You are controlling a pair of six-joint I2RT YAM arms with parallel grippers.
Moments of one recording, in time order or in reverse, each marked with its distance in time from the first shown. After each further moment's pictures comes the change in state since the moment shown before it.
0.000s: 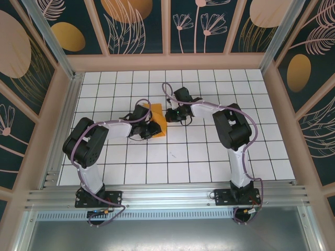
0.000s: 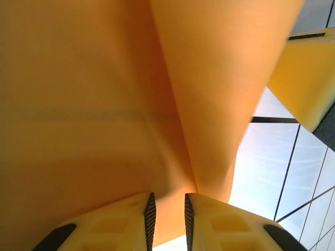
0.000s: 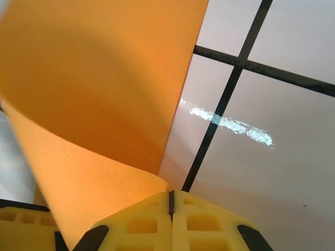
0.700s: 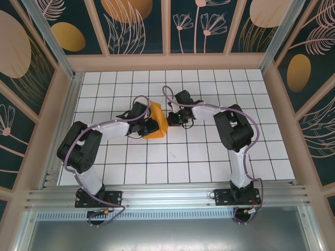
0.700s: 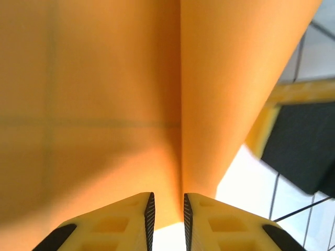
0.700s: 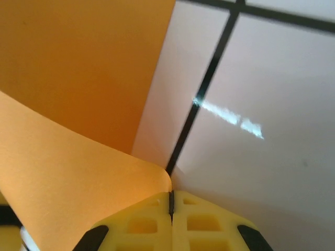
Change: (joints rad) left arm 0.001 -0.101 0.024 -0.093 -0.100 0.044; right arm 0.006 -0.056 -0.097 0.002 0.013 -0.017
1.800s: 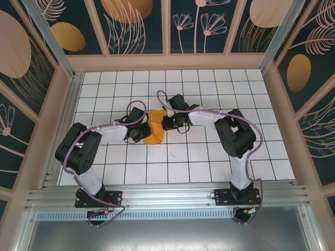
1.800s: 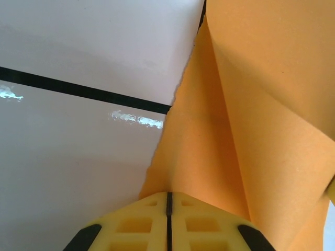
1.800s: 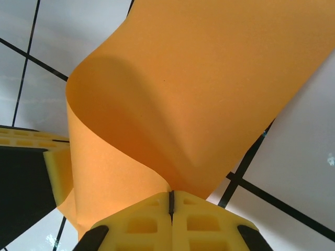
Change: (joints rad) left arm 0.006 0.000 -0.090 -0.017 -0.159 -0.024; right arm 0.100 -0.068 -0.036 0.024 0.043 0.068
